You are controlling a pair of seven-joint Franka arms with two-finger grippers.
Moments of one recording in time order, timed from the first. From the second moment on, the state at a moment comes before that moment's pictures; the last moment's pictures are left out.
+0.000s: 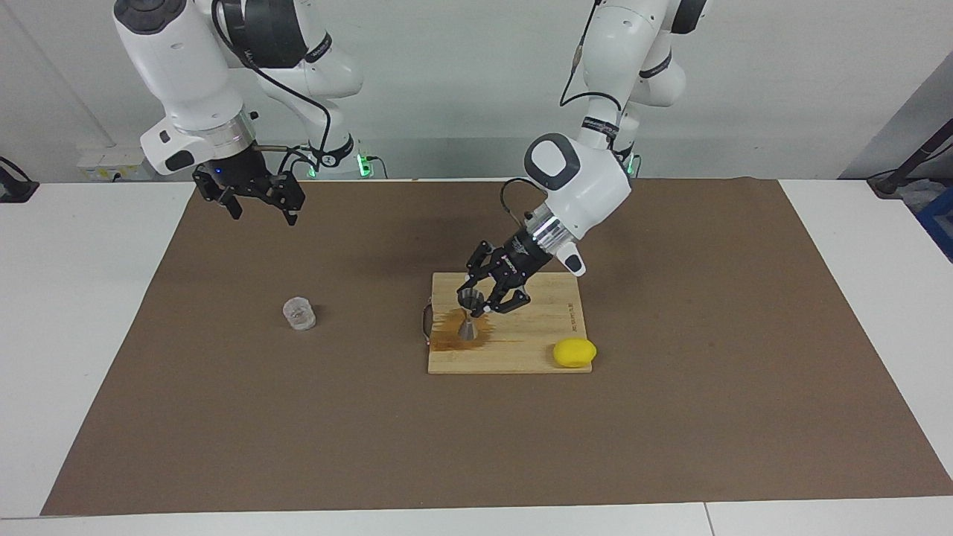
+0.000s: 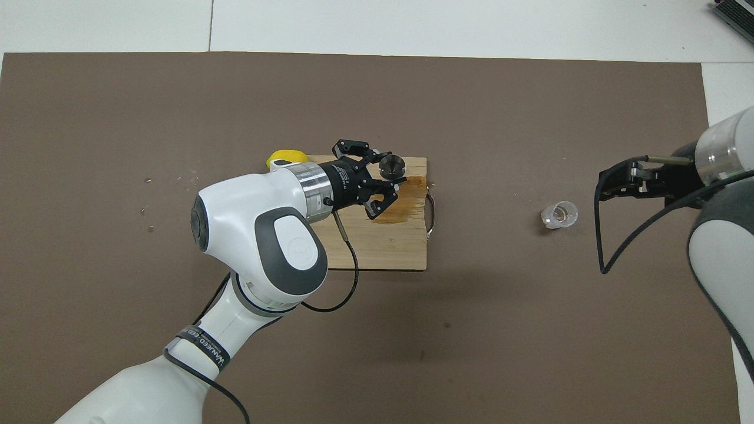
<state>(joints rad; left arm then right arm) -0.52 0.30 -0.14 -1.88 -1.30 2.75 -1.56 0.05 -0.01 0.03 -1.66 -0.01 1.63 0.25</state>
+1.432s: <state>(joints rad) -0.59 0.32 -0.14 -1.93 -1.54 2.85 -1.30 -0.10 0.06 0.02 -1.67 0.18 1.64 0.88</state>
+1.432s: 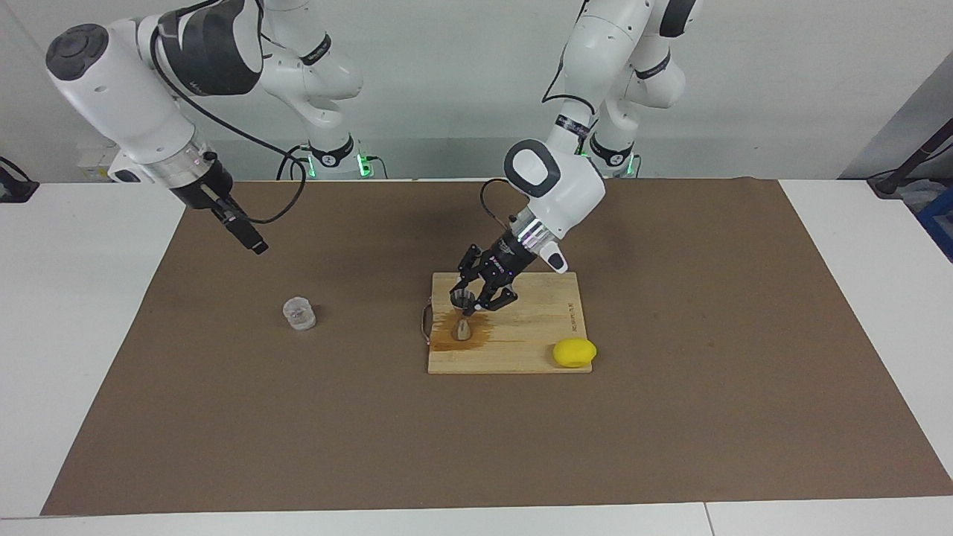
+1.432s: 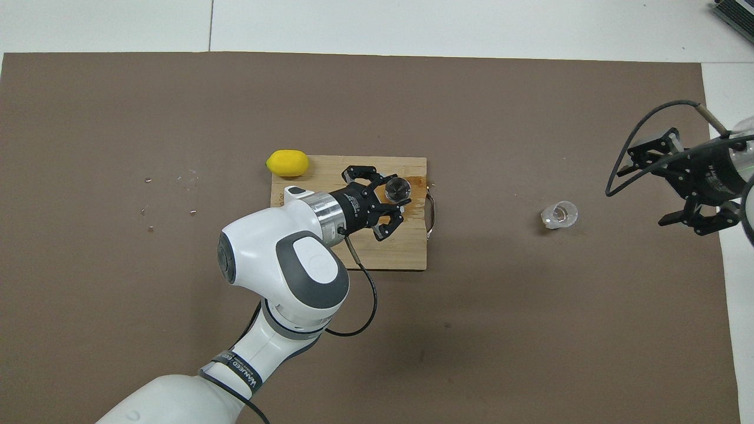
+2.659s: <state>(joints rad) -0.60 0.25 -0.12 -1.92 -1.52 2.73 -1.30 -0.32 0.29 0.02 -1.87 0.63 1.83 1.00</state>
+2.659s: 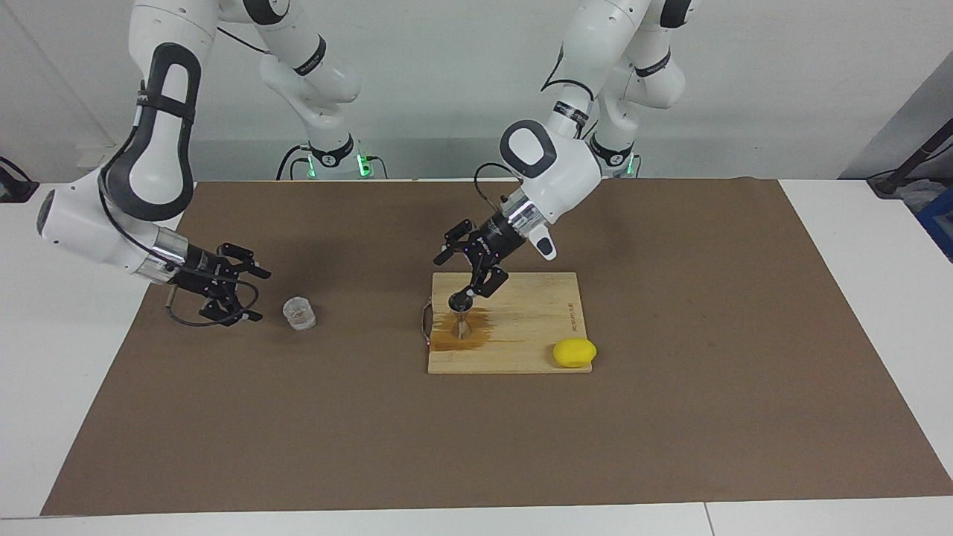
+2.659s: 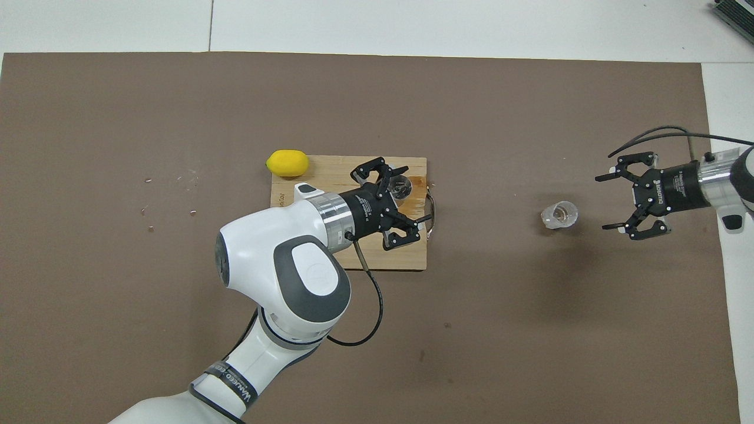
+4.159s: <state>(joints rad) -0.20 0.19 -0.11 -1.63 -0.08 1.98 -1.04 -0.32 0.43 0.04 -1.98 0.85 1.90 0.77</state>
